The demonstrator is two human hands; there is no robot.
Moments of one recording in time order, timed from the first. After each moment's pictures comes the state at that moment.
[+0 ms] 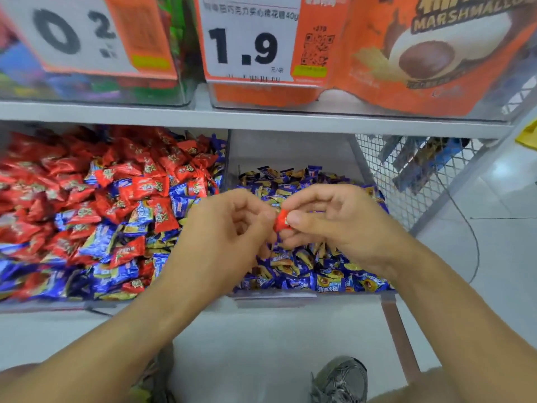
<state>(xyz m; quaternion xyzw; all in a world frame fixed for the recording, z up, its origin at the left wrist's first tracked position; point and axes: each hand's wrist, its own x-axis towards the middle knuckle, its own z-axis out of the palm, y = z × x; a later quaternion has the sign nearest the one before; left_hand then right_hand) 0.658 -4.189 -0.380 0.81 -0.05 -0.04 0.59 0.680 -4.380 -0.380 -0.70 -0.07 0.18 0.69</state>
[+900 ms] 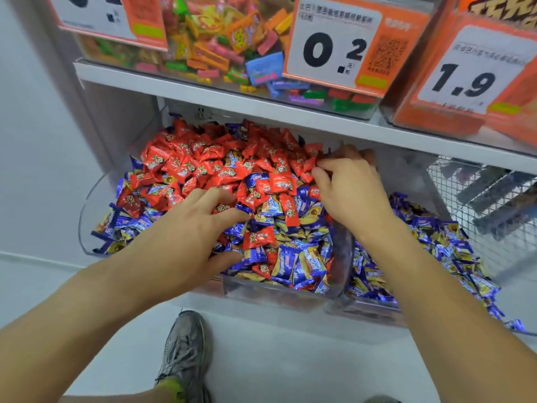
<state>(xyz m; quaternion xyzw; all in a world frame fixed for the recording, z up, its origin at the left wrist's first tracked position) 0.636 -3.978 -0.419 0.97 -0.20 0.07 0.11 0.752 -4.221 -0.400 -0.98 -0.10 -0.13 0.11</state>
